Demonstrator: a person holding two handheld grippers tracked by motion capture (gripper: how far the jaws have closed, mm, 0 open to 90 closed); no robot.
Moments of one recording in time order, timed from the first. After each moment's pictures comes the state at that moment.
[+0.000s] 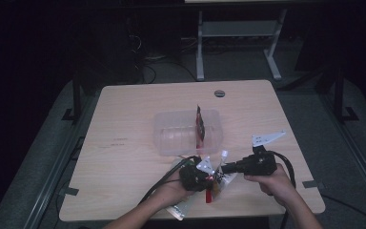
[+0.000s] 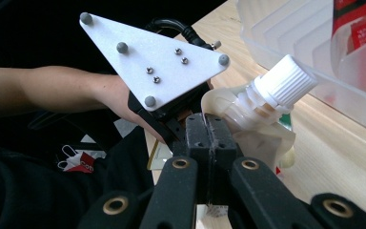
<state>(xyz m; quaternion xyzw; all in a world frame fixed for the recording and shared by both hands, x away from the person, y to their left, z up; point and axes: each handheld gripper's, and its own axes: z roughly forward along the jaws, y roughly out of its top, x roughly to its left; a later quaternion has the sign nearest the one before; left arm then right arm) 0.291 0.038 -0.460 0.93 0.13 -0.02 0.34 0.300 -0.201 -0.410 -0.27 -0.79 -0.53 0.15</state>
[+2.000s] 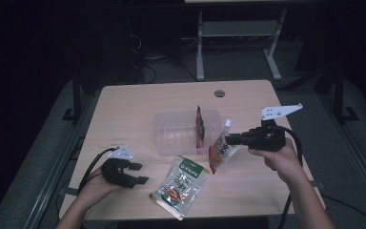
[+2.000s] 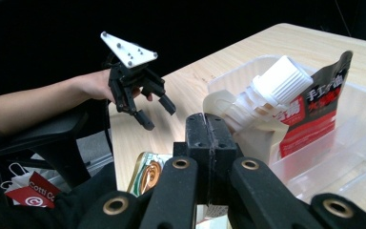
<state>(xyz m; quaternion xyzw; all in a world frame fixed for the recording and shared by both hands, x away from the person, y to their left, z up) 0.298 0.251 -0.432 0.89 0.28 0.02 0.36 0.322 -0.206 -0.330 -0.24 -0.79 -0.57 0.04</state>
